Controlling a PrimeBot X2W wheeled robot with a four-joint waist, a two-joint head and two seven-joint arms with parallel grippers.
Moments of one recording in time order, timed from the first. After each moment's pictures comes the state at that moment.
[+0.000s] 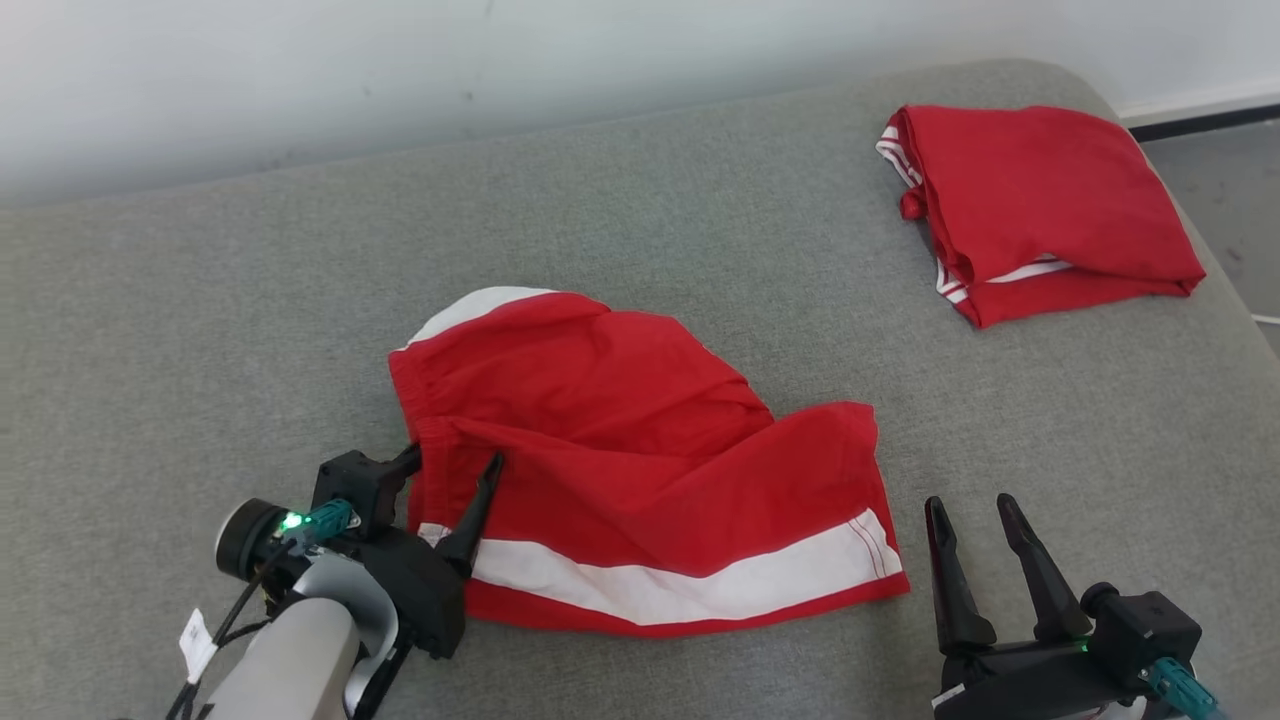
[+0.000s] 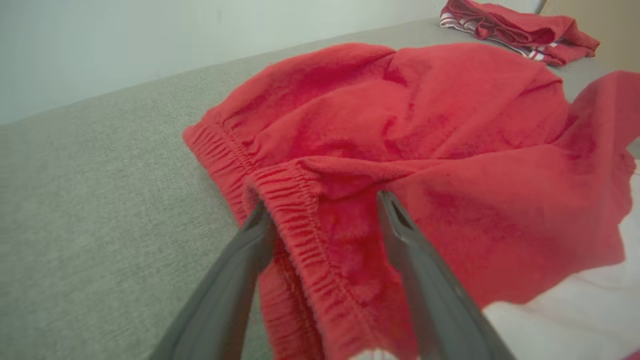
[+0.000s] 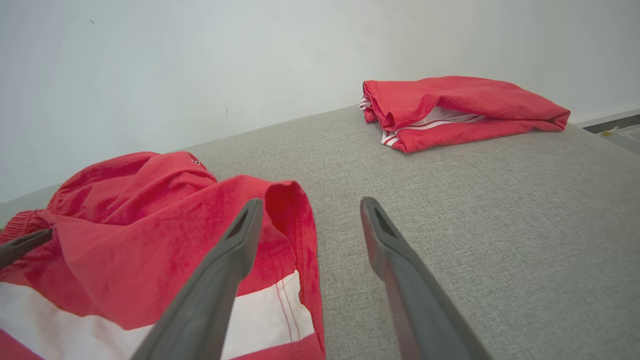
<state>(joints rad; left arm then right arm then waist) -0.59 0.24 -0.59 0.76 -0.42 -0.13 -0.26 -0.07 -0.09 0.11 0.22 0.31 0.13 -0.26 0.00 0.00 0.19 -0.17</state>
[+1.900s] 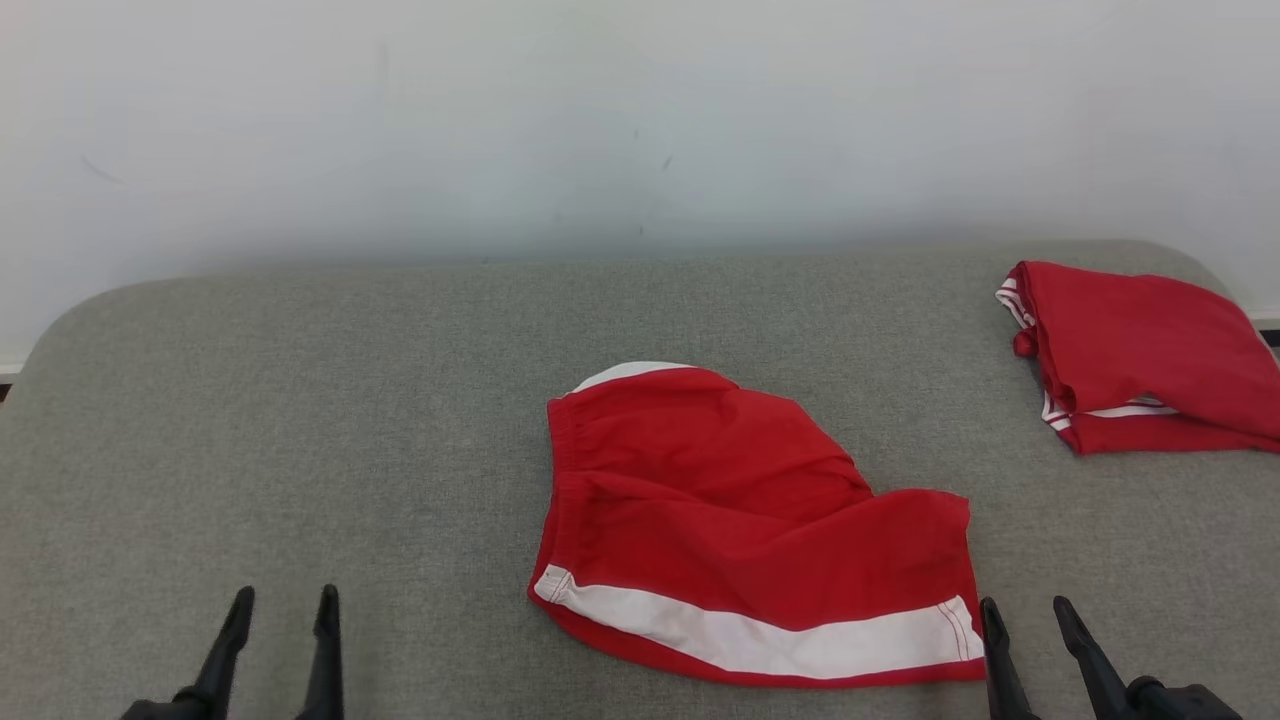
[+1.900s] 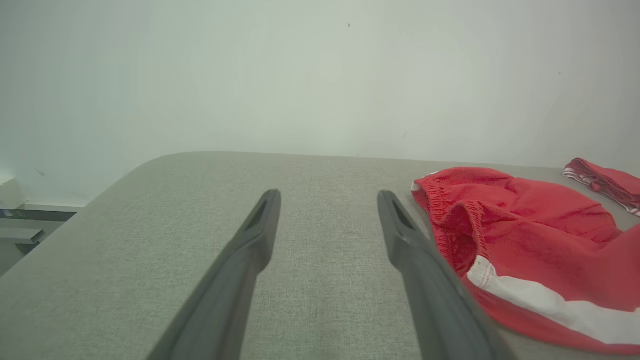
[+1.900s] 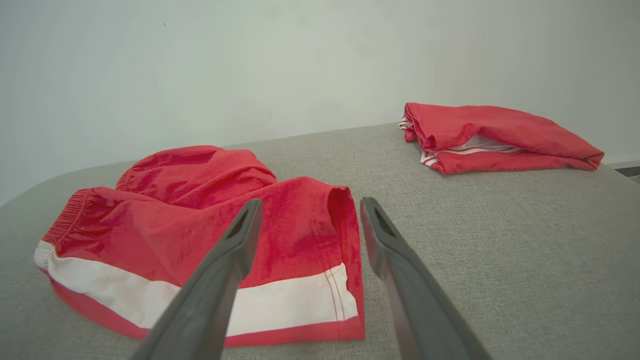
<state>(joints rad) 0.07 0.19 -0.02 0.09 -0.26 -0.05 -0.26 0.12 -0.09 0.02 0.16 0.24 0.13 -0.22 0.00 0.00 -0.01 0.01</state>
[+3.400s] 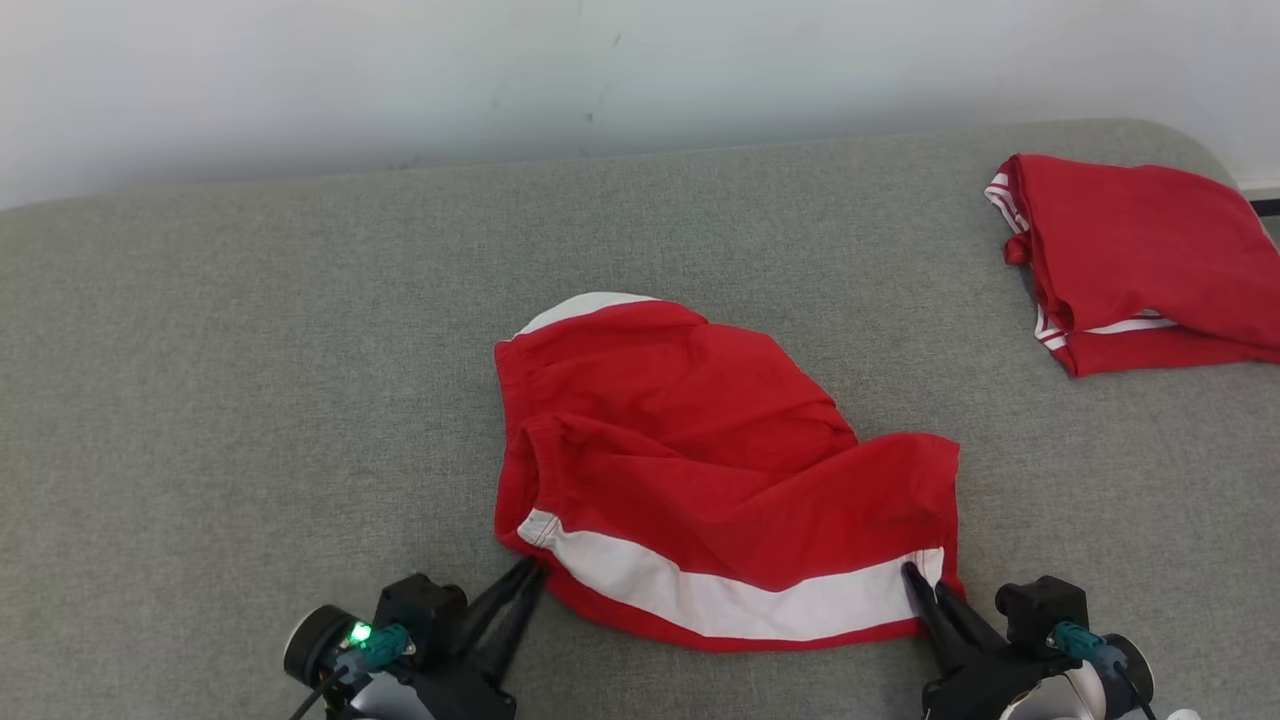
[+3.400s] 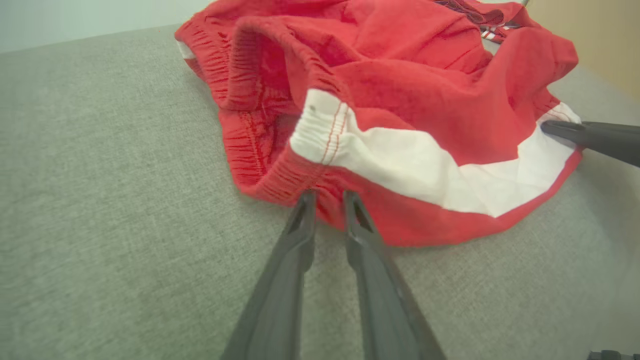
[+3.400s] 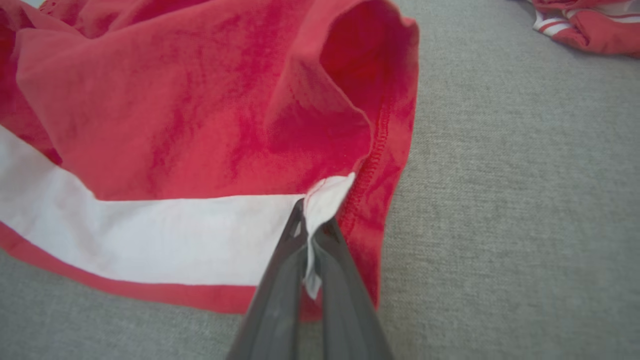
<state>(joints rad) -0.37 0.26 -0.65 0.55 -0.43 -0.13 -0.26 -0.29 -0.24 0.42 0.71 0.41 0.13 -0.26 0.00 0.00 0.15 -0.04</state>
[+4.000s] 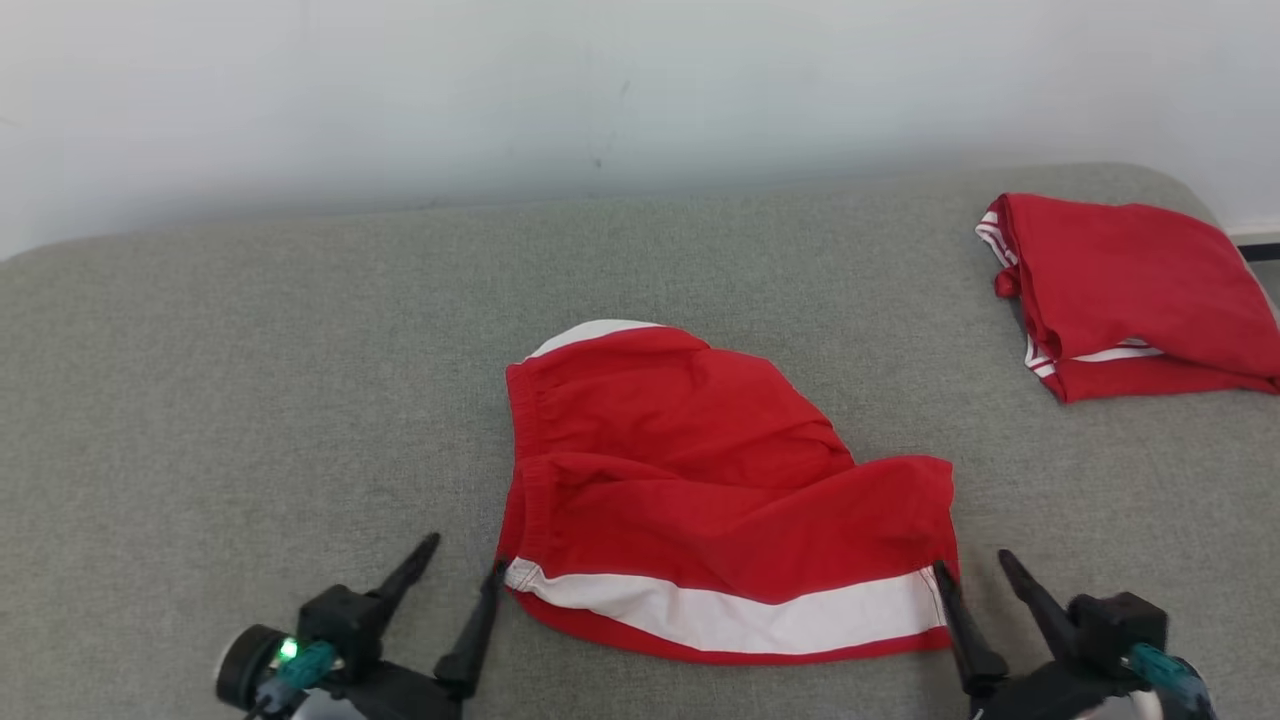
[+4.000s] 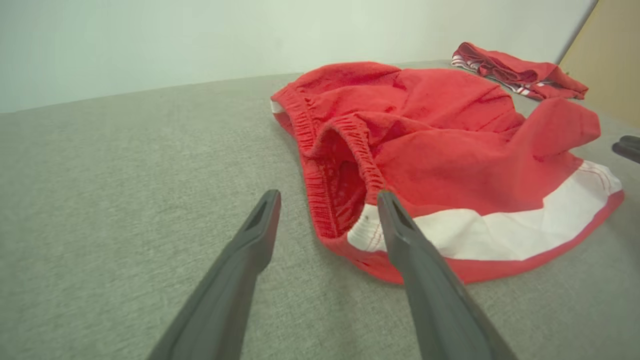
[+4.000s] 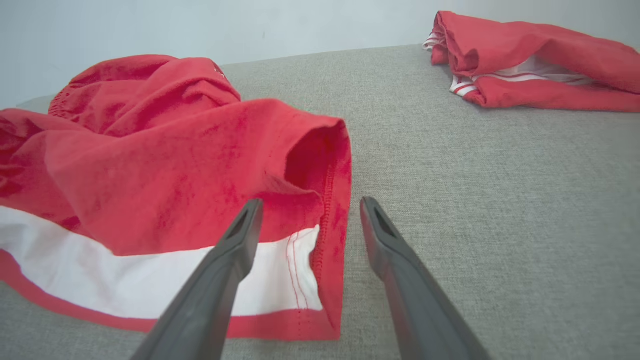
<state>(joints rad) -0.27 0.27 -0.47 0.44 -0.38 -0.10 -0.26 -0.19 -0.25 0.28 0.56 0.41 0.13 -0.26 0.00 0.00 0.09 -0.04</state>
